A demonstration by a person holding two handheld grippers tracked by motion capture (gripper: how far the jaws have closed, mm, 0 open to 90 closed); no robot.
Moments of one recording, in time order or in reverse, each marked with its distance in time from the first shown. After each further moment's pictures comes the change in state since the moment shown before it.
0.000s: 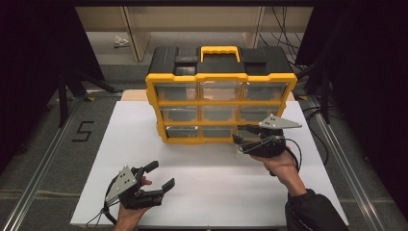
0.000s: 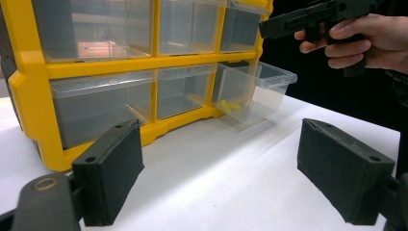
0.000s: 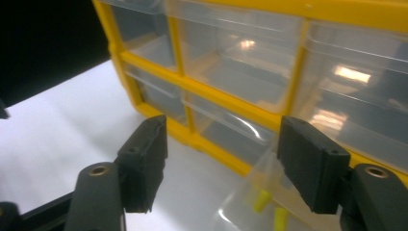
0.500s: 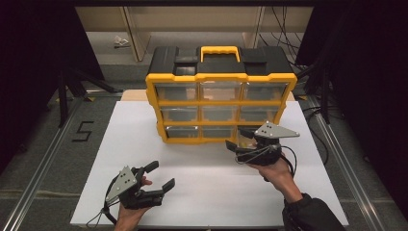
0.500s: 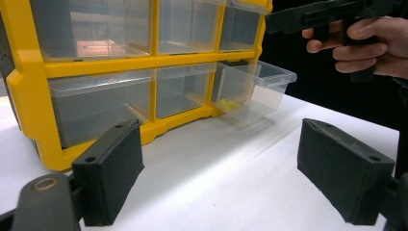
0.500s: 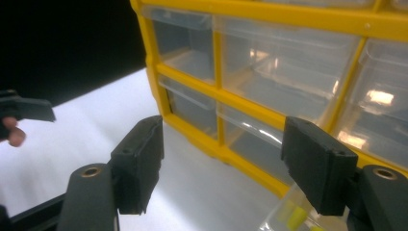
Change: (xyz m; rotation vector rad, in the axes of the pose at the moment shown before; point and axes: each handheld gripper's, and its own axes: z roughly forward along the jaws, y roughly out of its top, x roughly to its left) left arm 0.000 0.000 0.000 0.002 -0.003 -0.001; right arm 0.021 -0.006 -0.004 -0.078 0.063 -0.025
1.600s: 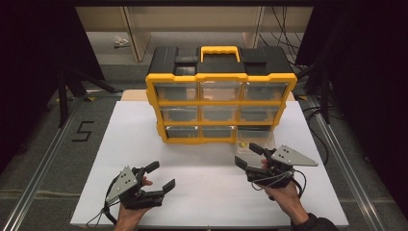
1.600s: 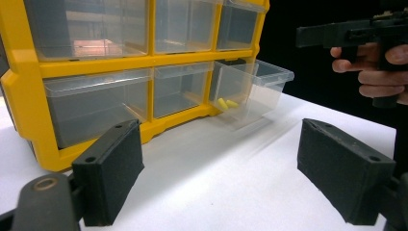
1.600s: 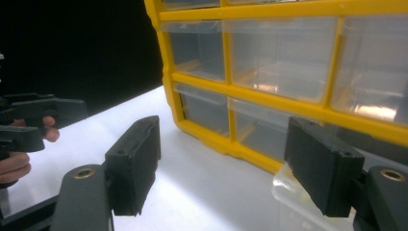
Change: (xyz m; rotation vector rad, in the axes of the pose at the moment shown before) left arm -0.001 0.000 0.000 0.006 -0.010 0.003; right arm 0.011 -0.048 -0.037 -0.141 0.010 0.050
